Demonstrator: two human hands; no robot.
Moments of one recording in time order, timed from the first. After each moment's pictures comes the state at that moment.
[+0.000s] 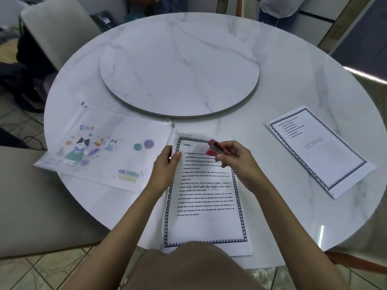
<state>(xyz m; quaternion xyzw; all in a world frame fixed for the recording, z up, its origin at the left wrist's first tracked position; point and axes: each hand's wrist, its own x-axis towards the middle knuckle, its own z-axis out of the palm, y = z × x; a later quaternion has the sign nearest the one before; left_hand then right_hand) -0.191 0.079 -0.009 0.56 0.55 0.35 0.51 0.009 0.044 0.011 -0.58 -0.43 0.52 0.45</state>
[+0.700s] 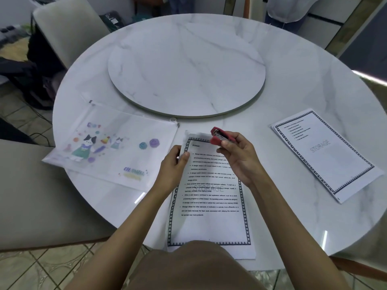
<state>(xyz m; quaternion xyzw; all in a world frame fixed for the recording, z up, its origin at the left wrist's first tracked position) -0.189 0.071 0.000 0.56 0.55 0.34 0.52 -0.011 0.058 0.028 -0.41 -0.32 0.61 0.59</state>
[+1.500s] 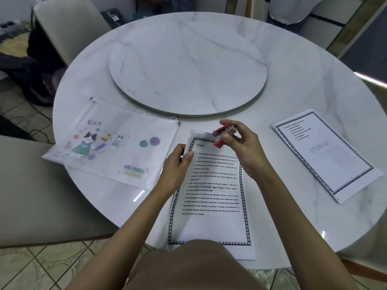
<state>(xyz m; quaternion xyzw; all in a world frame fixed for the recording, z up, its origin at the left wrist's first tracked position) -0.187 0.068 0.000 0.59 0.52 0.35 0.51 -0.006 0.059 0.050 -0.53 -0.49 0.48 0.49</state>
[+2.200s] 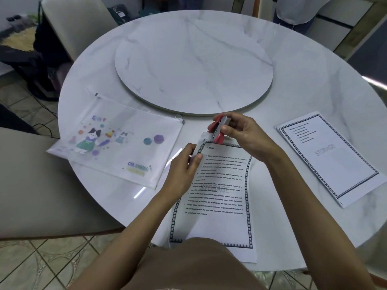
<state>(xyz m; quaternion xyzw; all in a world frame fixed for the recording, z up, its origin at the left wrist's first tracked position) -0.182 0.054 0.011 0.65 0.49 0.37 0.45 -0.003 0.088 0.075 -0.48 -0.58 0.54 0.38</state>
